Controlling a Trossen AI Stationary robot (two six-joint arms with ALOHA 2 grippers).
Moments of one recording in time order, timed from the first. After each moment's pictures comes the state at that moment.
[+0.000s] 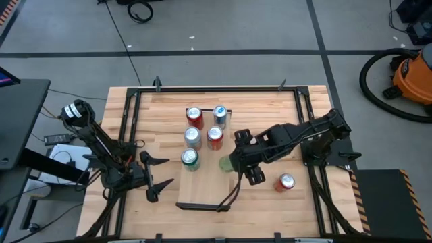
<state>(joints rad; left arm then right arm) -1.03 1.26 0.31 1.16 -1.33 0.07 0.36 1.78 1.97 -1.36 0.22 0.00</state>
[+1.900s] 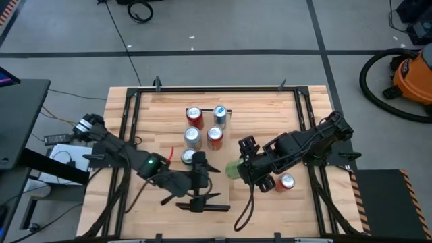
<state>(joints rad) -0.54 1.59 1.42 -0.33 -0.50 -0.19 0.46 1.78 1.99 -1.44 0.26 -0.06</state>
